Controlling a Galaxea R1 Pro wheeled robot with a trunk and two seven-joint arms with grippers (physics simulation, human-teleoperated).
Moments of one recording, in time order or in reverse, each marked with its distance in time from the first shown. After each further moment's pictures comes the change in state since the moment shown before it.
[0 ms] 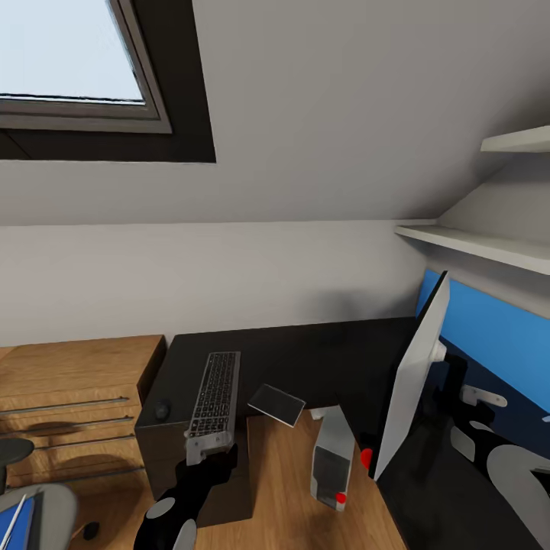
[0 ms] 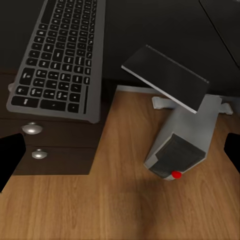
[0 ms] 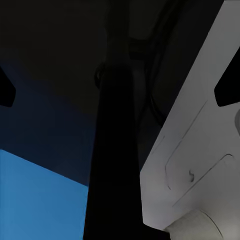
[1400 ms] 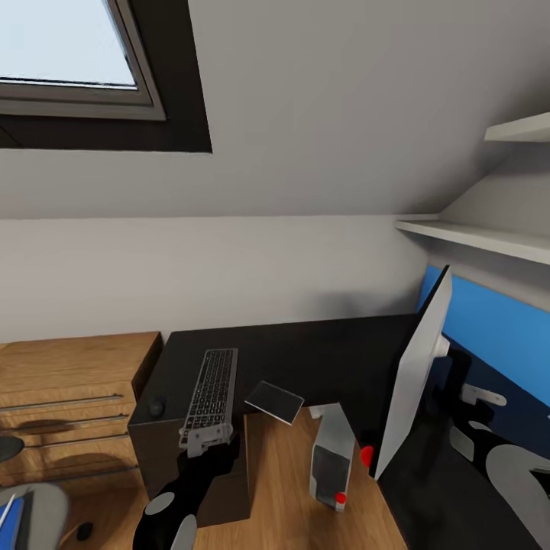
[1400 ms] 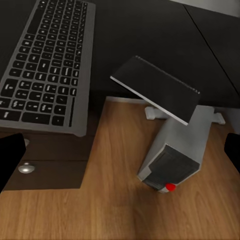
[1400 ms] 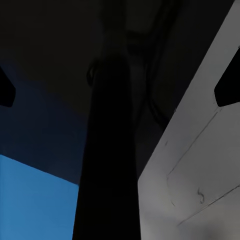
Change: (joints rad) left arm 0.000 -0.002 -0.017 -0.059 0.004 0.005 0.002; right arm 0.000 0.003 0.000 -0.001 0.000 -0.020 0.000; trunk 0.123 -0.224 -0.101
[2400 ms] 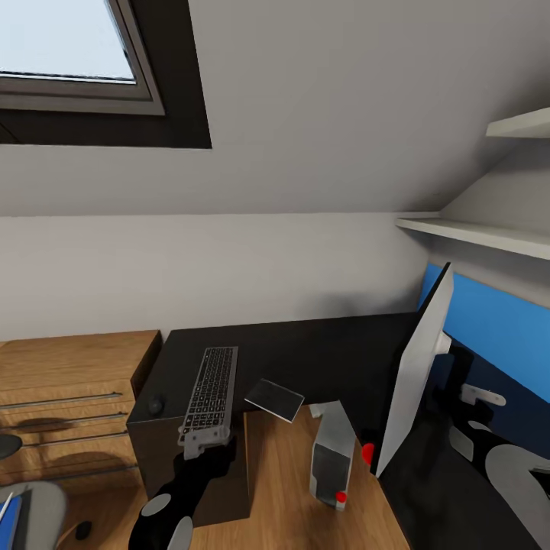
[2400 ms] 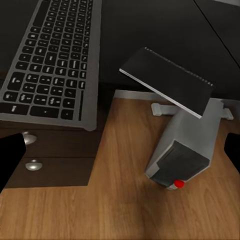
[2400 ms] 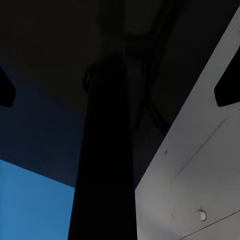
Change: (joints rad) left arm 0.000 0.024 0.001 0.011 0.001 0.001 0.000; right arm 0.000 0.002 0.000 0.000 0.000 -0.001 0.000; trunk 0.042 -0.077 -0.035
